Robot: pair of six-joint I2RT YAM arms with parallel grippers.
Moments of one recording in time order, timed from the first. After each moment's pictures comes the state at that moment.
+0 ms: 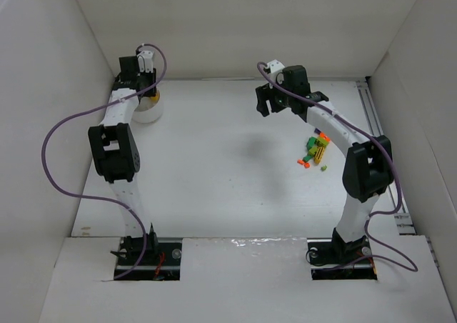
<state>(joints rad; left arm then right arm) 0.09 2.09 1.80 -0.33 0.16 0.14 0.37 1.86 1.58 -0.31 -0.19 -0.10</state>
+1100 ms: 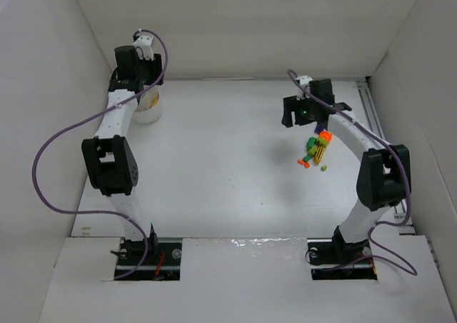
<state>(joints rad) 0.06 1.96 1.77 -0.25 0.22 0.07 0.24 1.76 1.37 -0.34 -0.19 -0.02</state>
